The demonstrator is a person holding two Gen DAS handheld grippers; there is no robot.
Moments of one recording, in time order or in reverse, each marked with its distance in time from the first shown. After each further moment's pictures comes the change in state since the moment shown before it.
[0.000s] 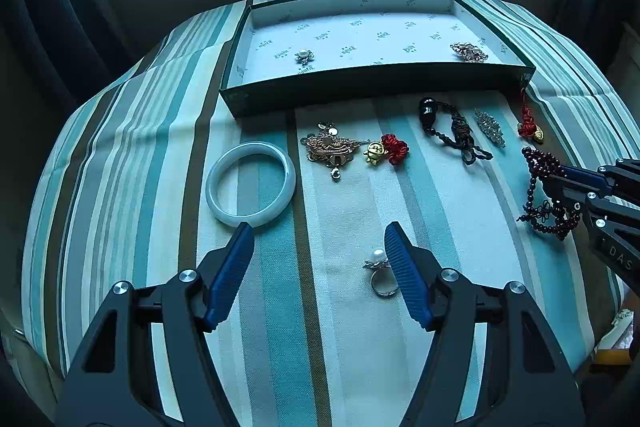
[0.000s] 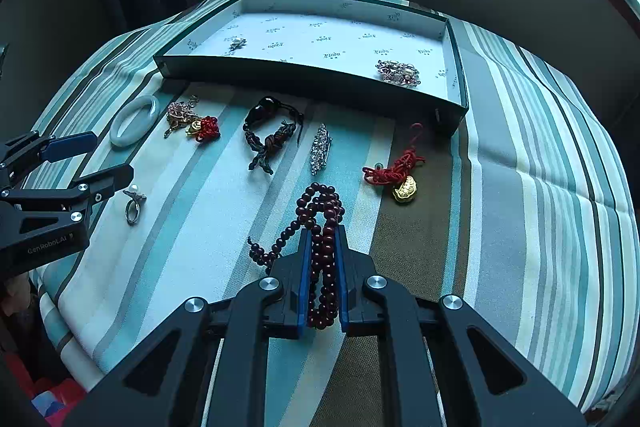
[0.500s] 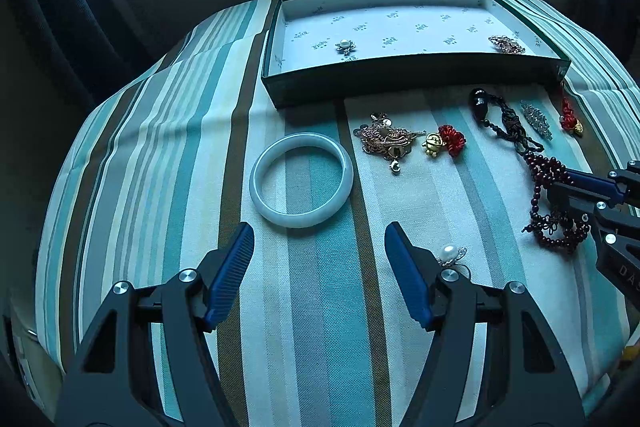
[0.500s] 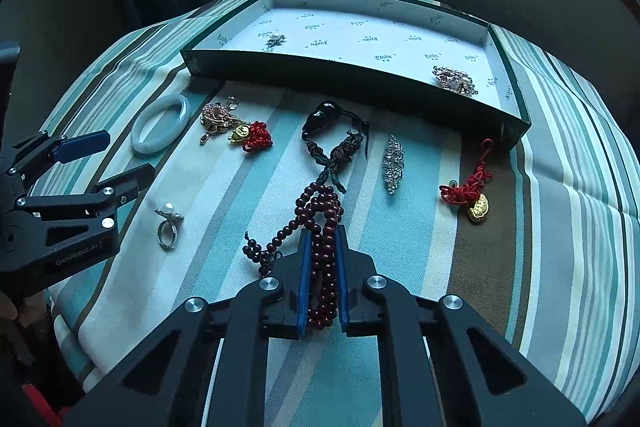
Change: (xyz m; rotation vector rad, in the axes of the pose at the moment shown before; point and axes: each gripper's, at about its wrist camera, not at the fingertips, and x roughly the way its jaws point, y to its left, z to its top) left arm 0.014 0.027 -0.005 0.001 -0.002 0.081; right arm 0.017 0.041 0.013 -0.007 0.005 0.036
